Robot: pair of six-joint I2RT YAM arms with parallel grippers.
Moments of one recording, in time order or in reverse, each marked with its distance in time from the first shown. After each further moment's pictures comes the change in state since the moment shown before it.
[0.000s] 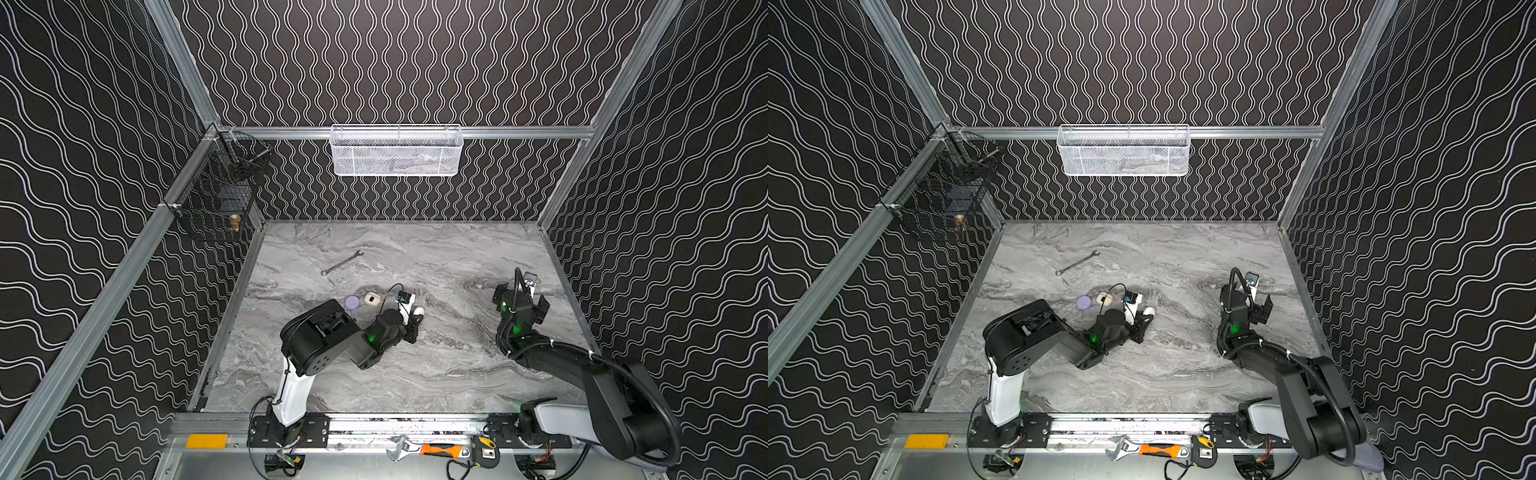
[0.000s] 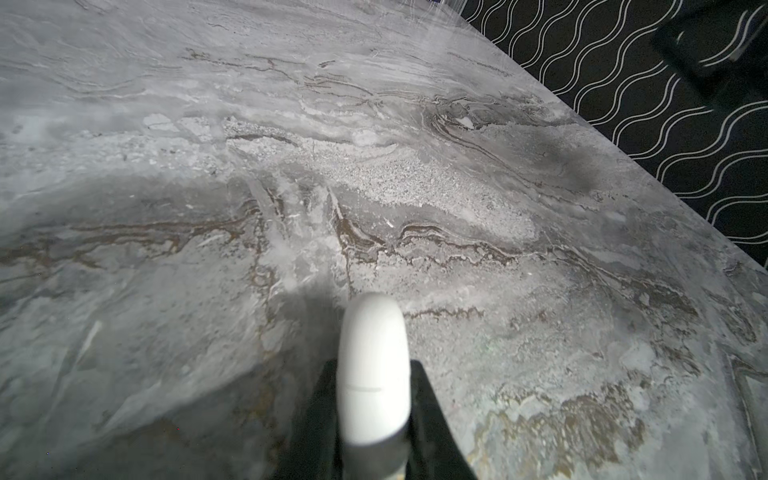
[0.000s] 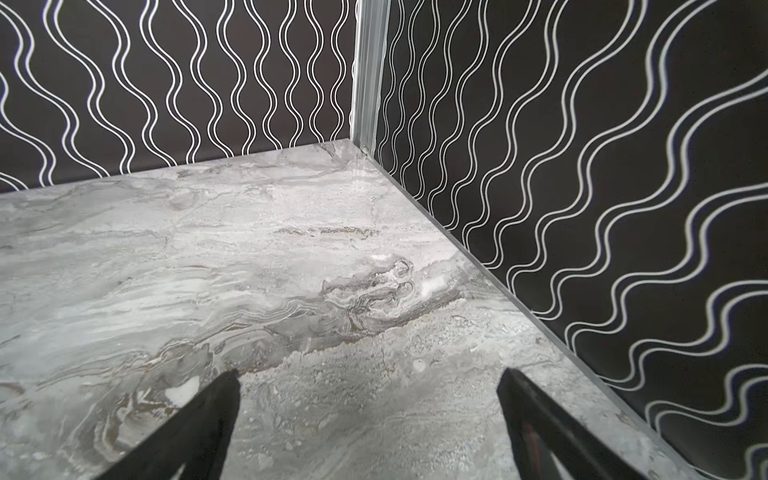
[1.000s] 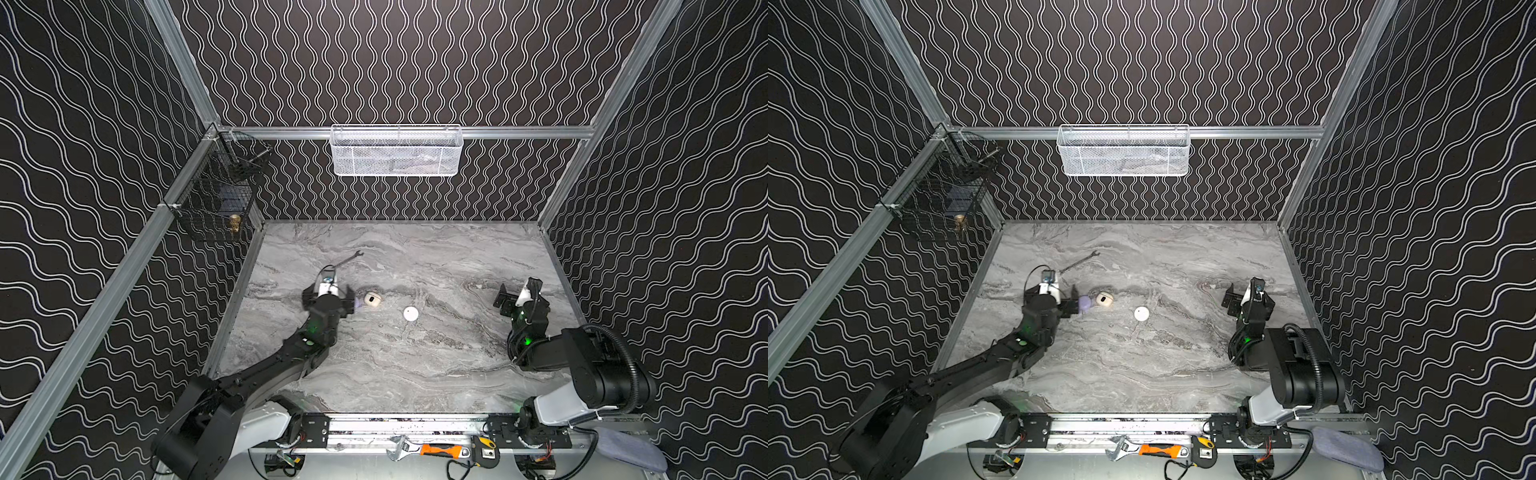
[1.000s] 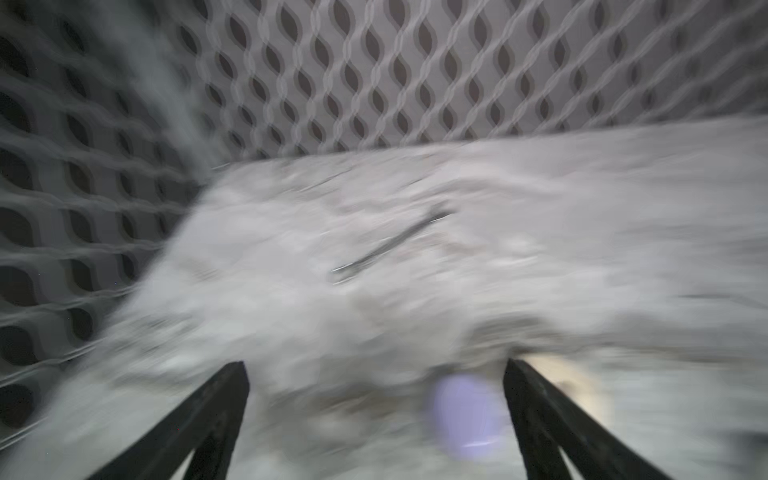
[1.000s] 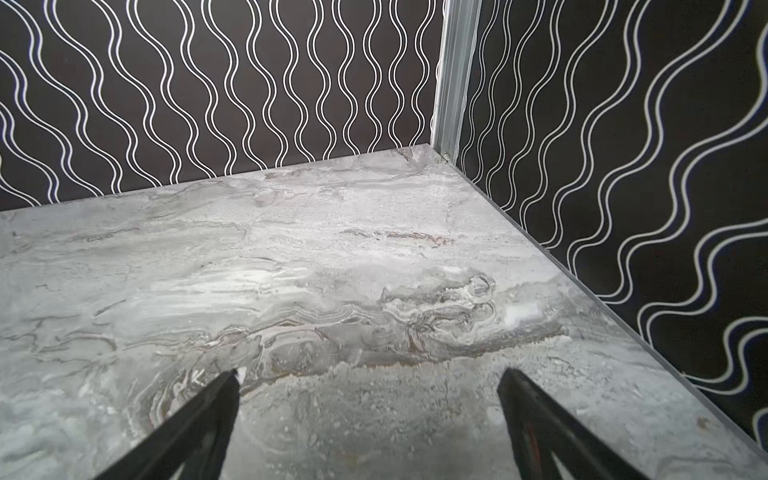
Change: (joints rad) left arm 0.411 -0.889 -0.299 -0.575 -0.576 0.360; right arm -0.206 0.186 -0.095 0.440 -0.483 -0.056
